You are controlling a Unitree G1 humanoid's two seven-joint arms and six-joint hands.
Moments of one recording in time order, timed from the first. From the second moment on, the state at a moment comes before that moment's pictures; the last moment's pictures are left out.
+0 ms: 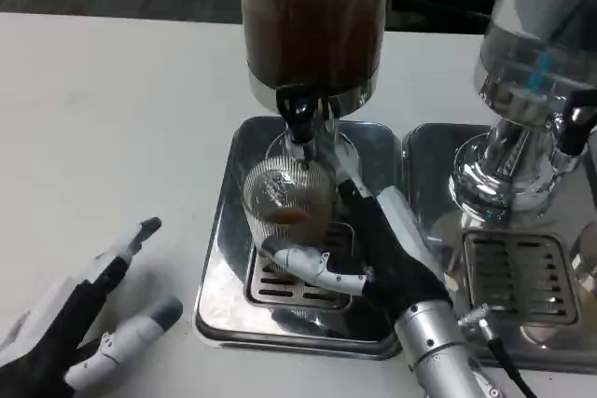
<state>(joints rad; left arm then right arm) 0.18 0.50 0.07 0.53 0.28 -0.79 -0.08 -0.08 -0.02 0.35 0.26 -0.43 -0.12 -0.16</state>
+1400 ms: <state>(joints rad) 0.21 0.50 0.07 0.52 0.24 -0.79 -0.07 -0.12 0.04 0.31 0.38 -0.39 -0.20 -0.29</state>
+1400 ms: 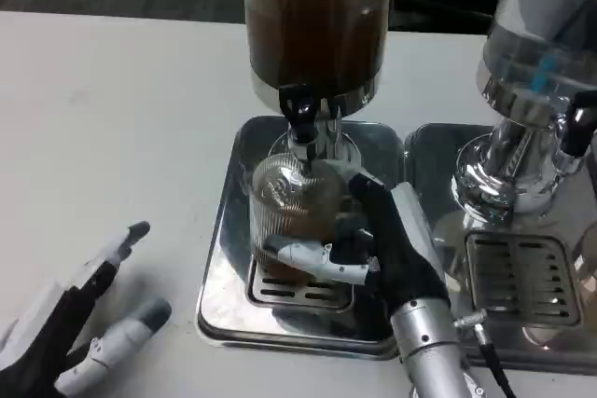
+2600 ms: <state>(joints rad) 0.20 0.49 0.06 0.52 0.24 -0.79 -0.07 -0.04 0.01 0.33 0.17 -0.52 -0.12 -0.28</state>
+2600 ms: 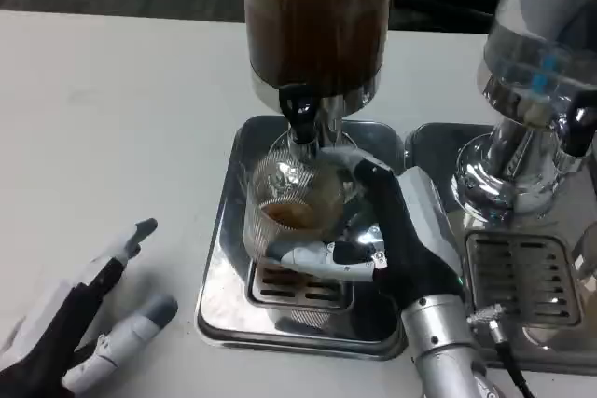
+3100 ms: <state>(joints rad) 0.20 0.49 0.06 0.52 0.24 -0.79 -0.07 -0.04 -0.02 0.35 0.06 -0.56 0.03 -0.16</state>
